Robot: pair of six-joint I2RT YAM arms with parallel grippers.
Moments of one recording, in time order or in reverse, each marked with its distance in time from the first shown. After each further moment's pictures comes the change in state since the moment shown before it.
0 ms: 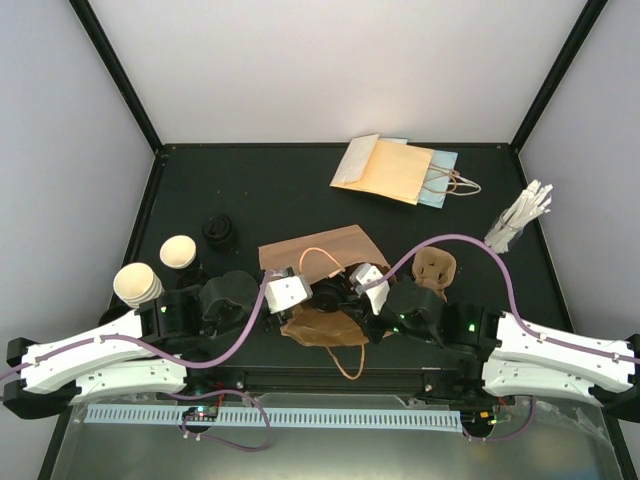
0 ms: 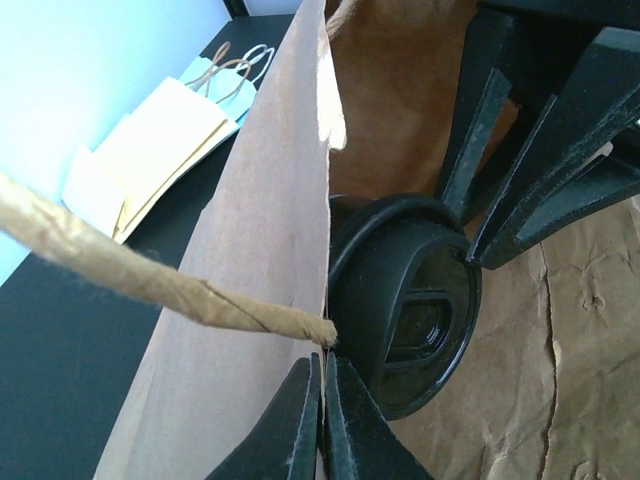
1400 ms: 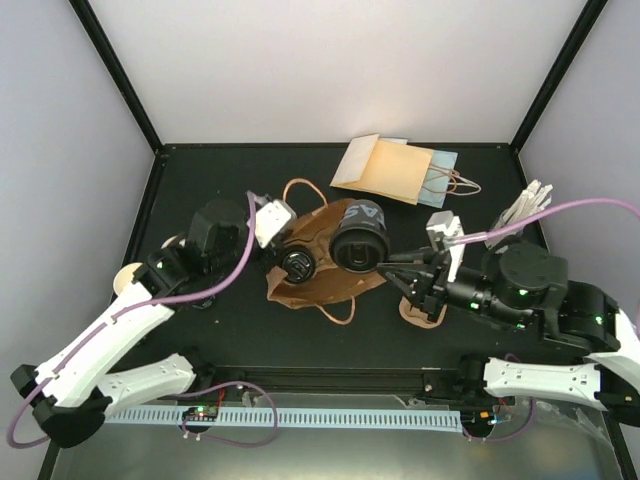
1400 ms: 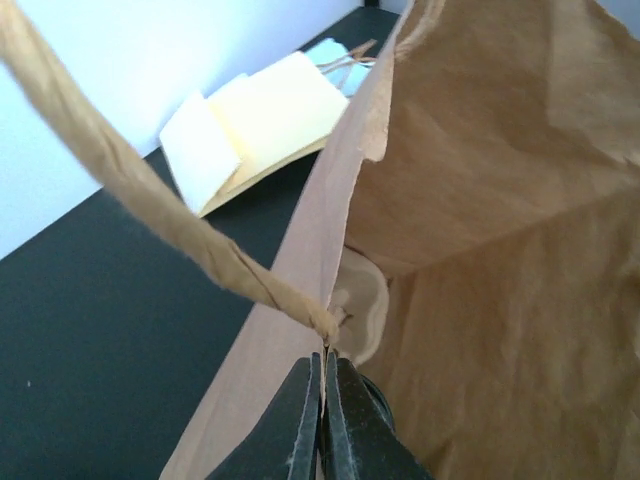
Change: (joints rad) left arm 0.454 0.164 0.221 -0.040 0.249 -0.023; right arm 0.001 -0.056 0.610 -0.340 -0.048 0.117
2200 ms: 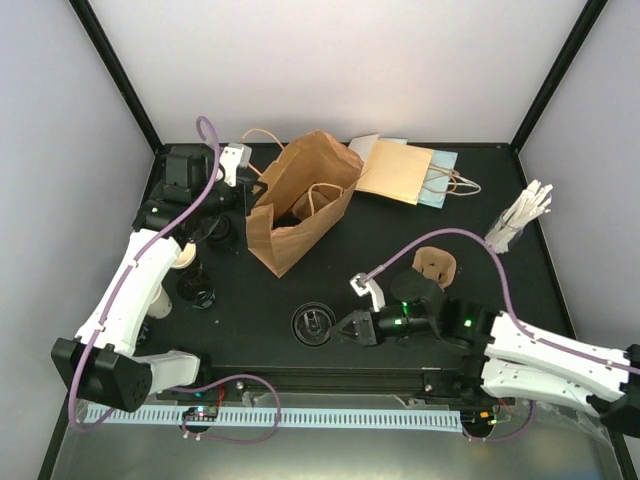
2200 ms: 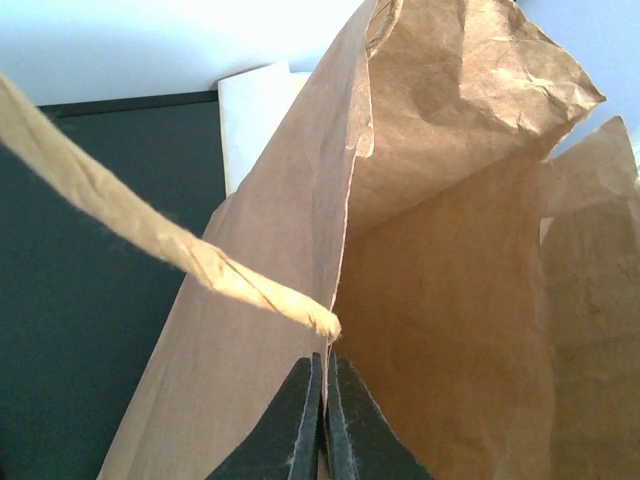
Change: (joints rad) left arm 0.560 0.298 0.168 0.062 0.463 -0.290; right arm -0.099 0.042 -0.602 0.356 -0.495 0.480
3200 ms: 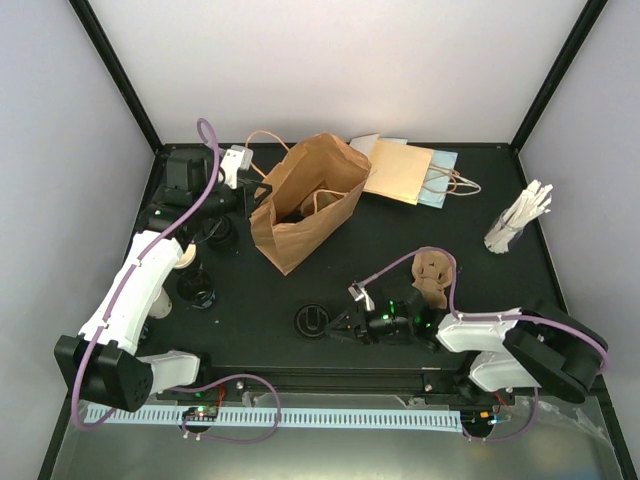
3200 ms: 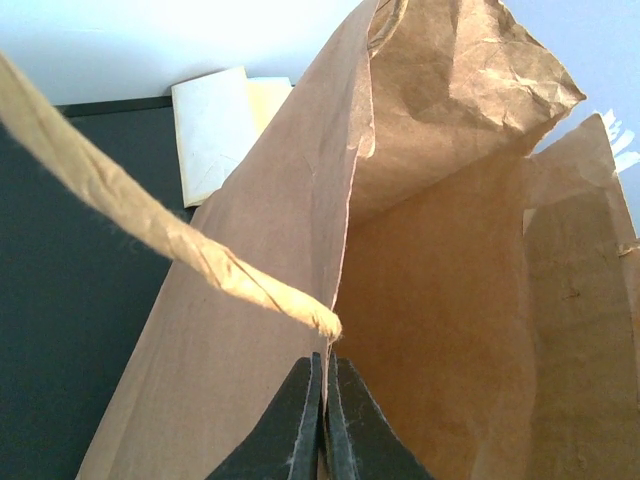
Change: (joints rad) left arm 0.027 0.000 -0.064 0.097 0.124 0.000; right arm -0.250 0.494 -0.474 1.034 -0.319 0.366
